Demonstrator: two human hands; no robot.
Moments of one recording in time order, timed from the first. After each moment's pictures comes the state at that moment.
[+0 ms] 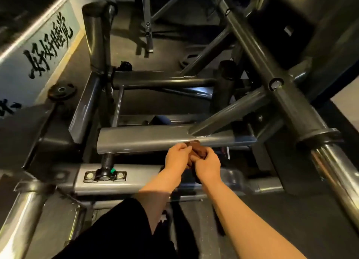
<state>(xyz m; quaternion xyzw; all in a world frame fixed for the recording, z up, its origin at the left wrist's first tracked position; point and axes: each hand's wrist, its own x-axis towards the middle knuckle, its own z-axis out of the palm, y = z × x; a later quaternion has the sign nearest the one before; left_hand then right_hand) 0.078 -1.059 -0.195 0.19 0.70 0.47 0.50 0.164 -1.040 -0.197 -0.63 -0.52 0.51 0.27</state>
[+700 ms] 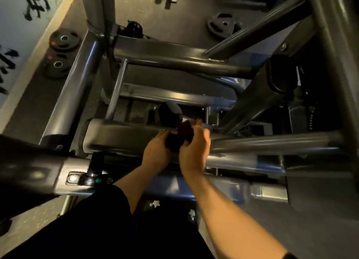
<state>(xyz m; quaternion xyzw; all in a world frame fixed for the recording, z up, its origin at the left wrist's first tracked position) -0.028 -0.980 -0.268 0.36 0.83 0.27 0.33 0.061 -0.931 -0.257 -0.59 -0.71 0.32 0.22</state>
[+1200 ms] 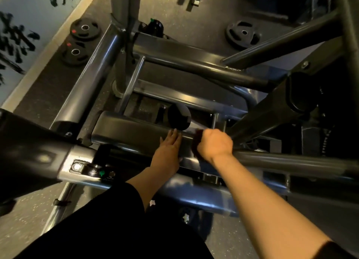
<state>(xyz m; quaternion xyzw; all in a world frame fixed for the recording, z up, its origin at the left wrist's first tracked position) -0.024 -0.979 -0.286 0.46 0.82 0.11 0.33 0.056 -0.864 -0.214 -0.44 -0.86 0.12 -0.22</state>
